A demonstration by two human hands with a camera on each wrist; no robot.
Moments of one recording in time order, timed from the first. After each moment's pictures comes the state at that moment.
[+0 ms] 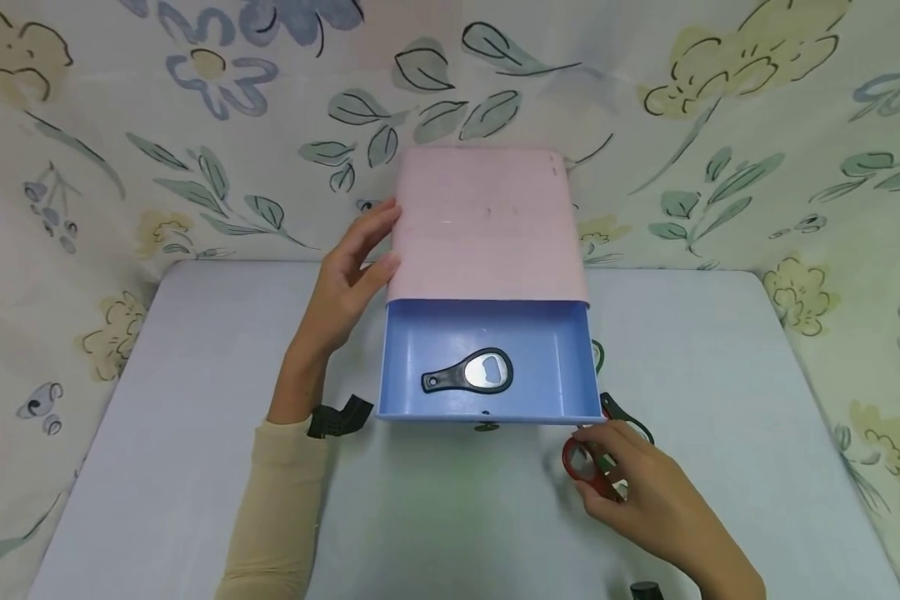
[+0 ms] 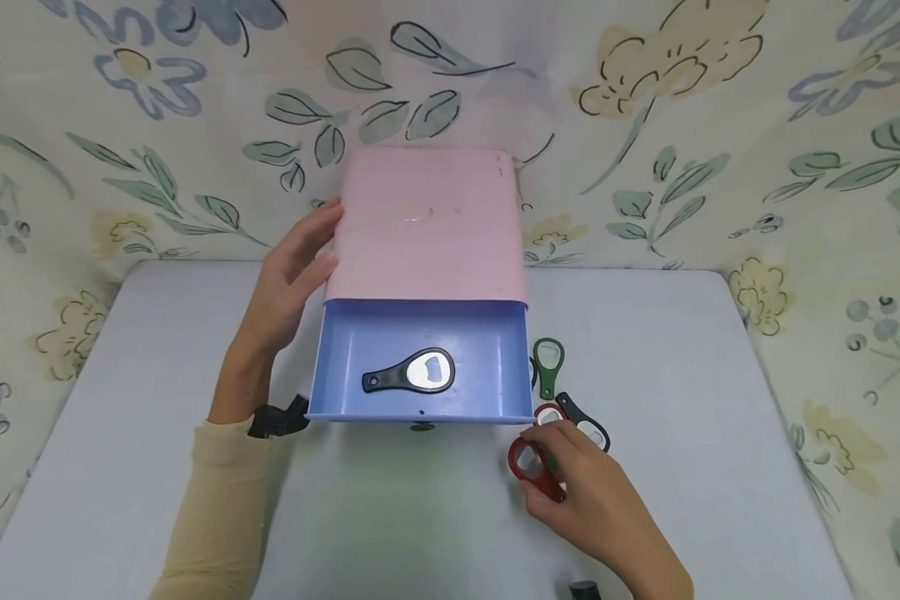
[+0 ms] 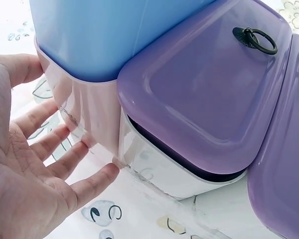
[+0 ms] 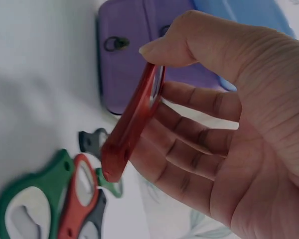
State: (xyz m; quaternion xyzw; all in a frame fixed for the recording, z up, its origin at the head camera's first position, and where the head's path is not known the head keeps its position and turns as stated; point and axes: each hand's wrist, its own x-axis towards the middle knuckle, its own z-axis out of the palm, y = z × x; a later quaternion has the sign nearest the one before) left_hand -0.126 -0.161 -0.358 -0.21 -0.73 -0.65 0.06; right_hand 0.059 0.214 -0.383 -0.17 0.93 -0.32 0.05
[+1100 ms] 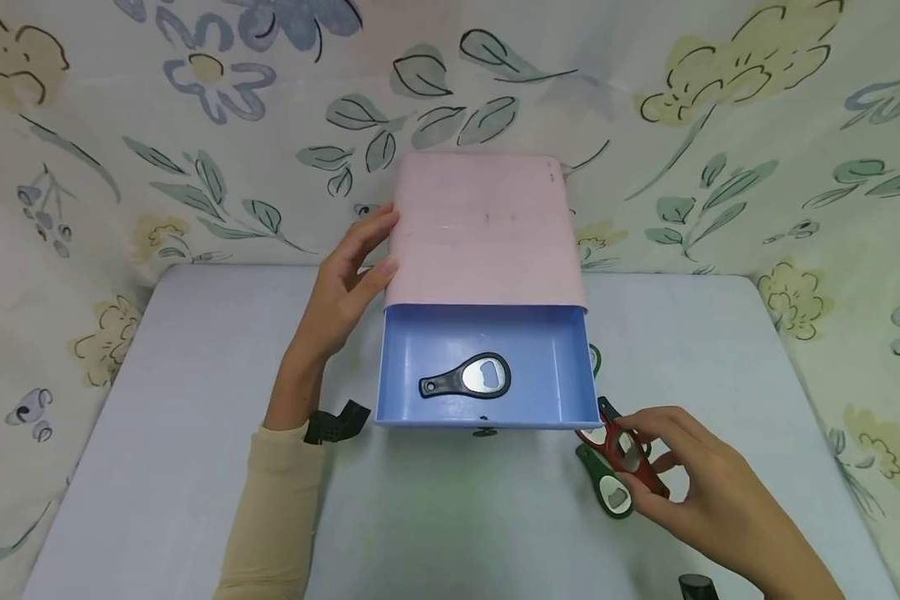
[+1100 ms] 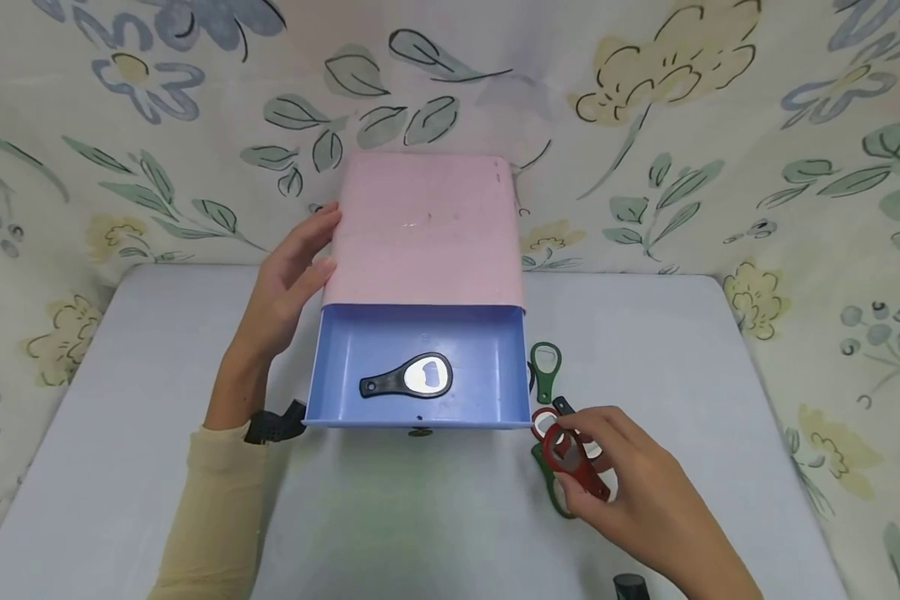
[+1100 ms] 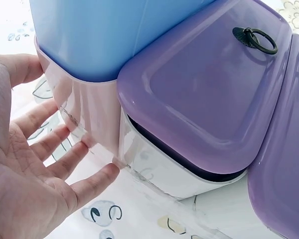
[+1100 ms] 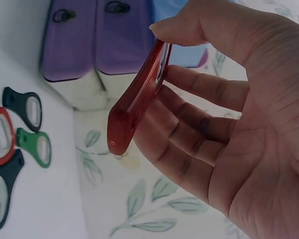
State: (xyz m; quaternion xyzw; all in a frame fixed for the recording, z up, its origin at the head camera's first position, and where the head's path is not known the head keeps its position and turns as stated) left_hand -0.126 -0.161 -0.358 -0.21 -0.73 -0.65 0.06; right_hand 0.053 0.242 -0.337 -0.24 0.92 -0.31 -0.03
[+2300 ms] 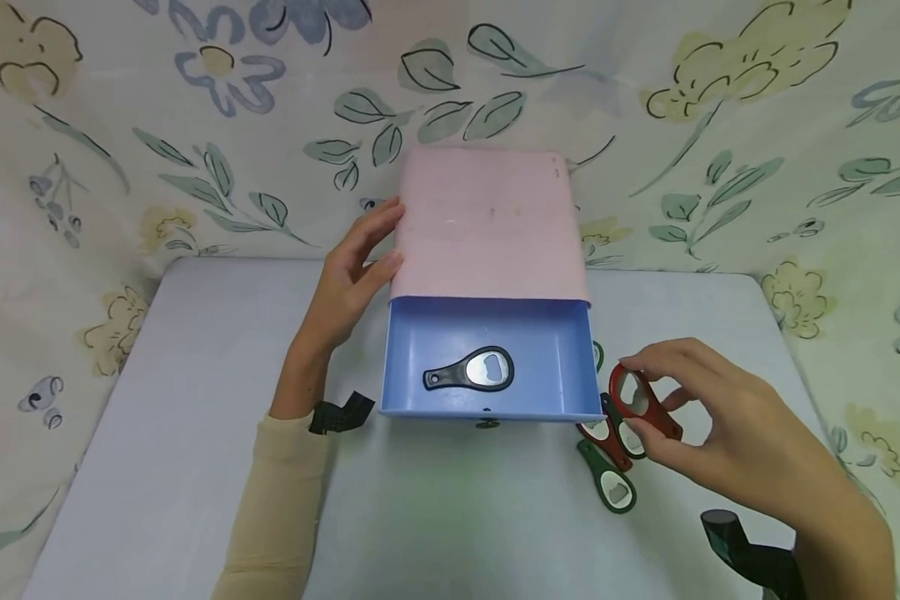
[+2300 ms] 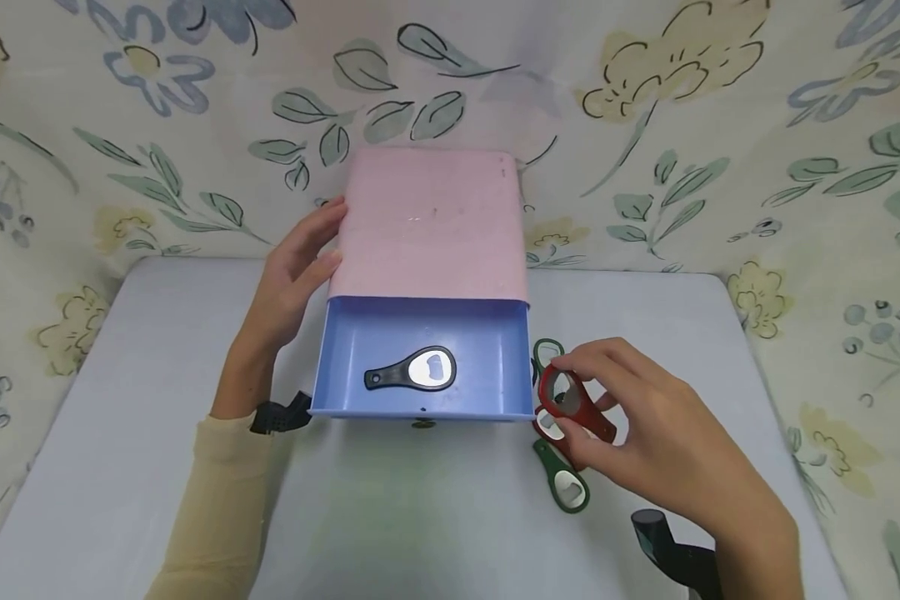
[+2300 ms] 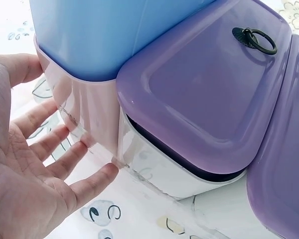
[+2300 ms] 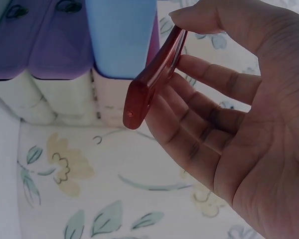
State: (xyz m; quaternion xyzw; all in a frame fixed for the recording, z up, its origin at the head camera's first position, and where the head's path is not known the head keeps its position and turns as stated) left_hand -0.127 -0.162 -0.359 -0.21 -0.72 -0.65 0.06; right_hand 0.012 0.234 -0.278 -0.31 0.91 -0.29 -0.06
